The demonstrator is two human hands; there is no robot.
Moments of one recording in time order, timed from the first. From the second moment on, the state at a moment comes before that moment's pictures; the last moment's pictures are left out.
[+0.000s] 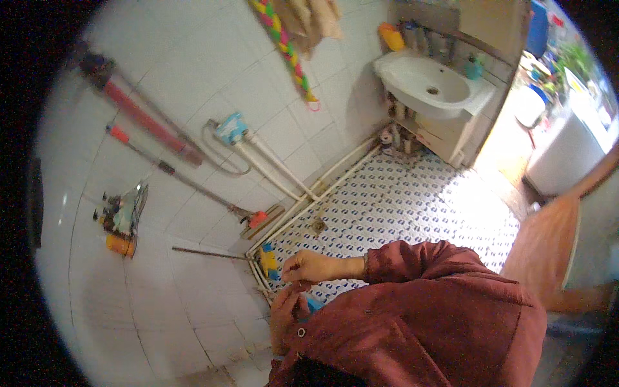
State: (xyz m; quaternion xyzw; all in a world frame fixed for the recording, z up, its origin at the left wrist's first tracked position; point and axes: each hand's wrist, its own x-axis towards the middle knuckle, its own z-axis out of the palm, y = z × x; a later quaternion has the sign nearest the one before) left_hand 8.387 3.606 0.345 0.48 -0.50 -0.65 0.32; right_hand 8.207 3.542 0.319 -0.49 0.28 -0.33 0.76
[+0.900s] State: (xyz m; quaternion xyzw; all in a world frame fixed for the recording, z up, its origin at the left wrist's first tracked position) left_hand 8.067 3.515 0.295 0.39 -0.84 -0.29 0.23; right_hand 7.911 3.545 0.299 -0.40 0.54 -0.56 0.49
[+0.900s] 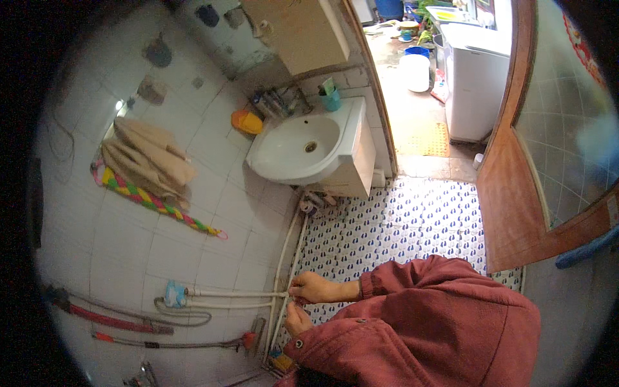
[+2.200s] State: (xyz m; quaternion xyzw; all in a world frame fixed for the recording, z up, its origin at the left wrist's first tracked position) left_hand 7.905 3.293 0.298 0.19 -0.83 -0.50 0.14; right_hand 7.735 3.396 0.318 -0.16 0.51 -0.70 0.47
